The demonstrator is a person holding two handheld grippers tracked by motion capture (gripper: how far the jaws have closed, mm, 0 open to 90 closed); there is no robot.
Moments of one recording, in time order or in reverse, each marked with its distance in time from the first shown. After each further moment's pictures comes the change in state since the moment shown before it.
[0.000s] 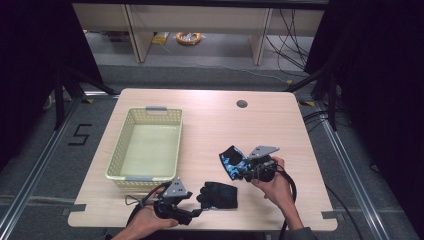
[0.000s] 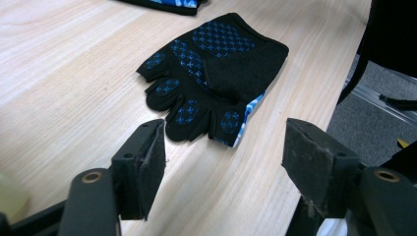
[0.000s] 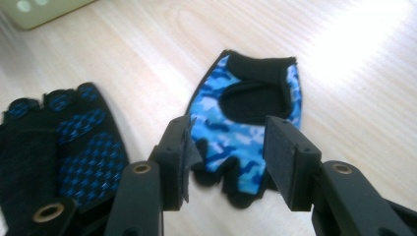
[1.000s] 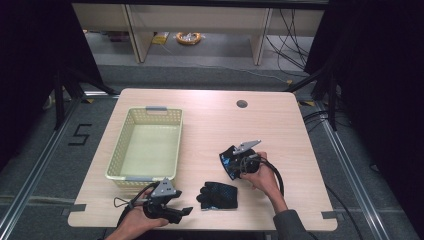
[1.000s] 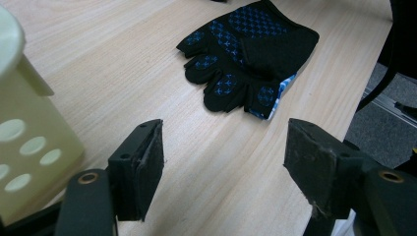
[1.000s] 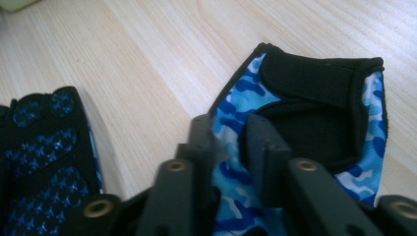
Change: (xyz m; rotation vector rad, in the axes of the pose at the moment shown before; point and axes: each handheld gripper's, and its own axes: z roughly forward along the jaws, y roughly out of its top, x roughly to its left) left arm 0.017 -0.016 -0.012 -0.006 0.044 -0.020; right arm -0.011 0.010 0.062 0.062 0.151 -0.036
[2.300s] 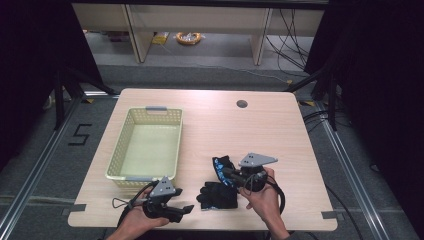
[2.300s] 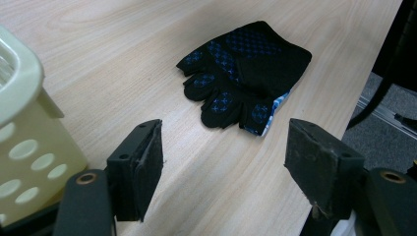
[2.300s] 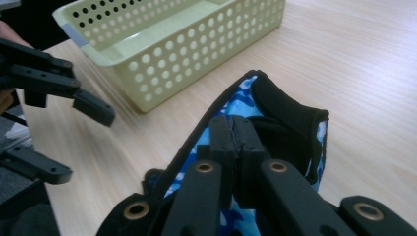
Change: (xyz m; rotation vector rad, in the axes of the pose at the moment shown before) left arm -0.004 0.006 -0.005 -0.041 0.009 -0.003; right arm 0.081 0.002 -0.072 -0.280 0.012 0.121
